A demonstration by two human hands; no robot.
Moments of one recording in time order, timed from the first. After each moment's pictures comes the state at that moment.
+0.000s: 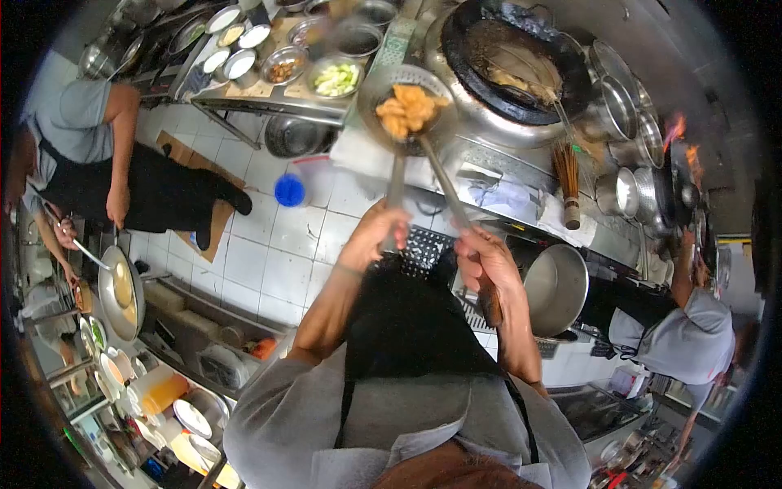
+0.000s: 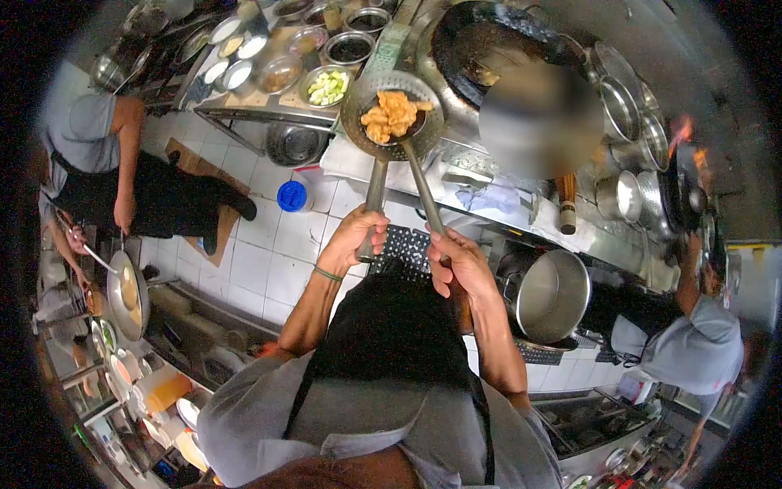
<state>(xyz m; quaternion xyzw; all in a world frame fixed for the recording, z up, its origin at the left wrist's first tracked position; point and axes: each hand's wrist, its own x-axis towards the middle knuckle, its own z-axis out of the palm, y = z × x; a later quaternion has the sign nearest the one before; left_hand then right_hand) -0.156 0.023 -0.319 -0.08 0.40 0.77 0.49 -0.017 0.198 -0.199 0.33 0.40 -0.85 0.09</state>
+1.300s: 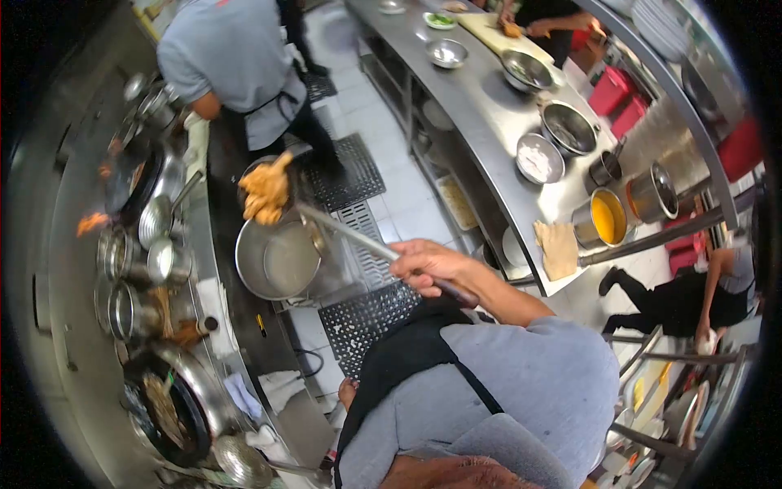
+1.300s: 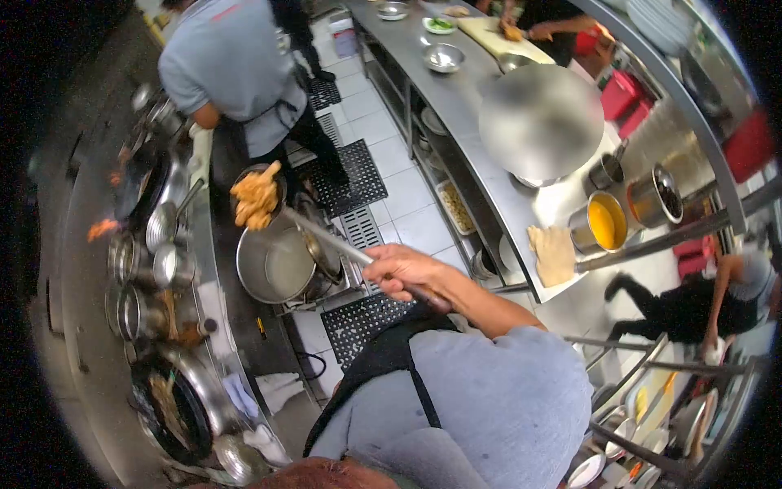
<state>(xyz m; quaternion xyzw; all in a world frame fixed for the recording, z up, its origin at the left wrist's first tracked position) -0.049 0.090 -0.658 0.29 0.69 0.17 0.64 0.439 0.060 -0.204 0.38 0.13 -0.72 -0.57</state>
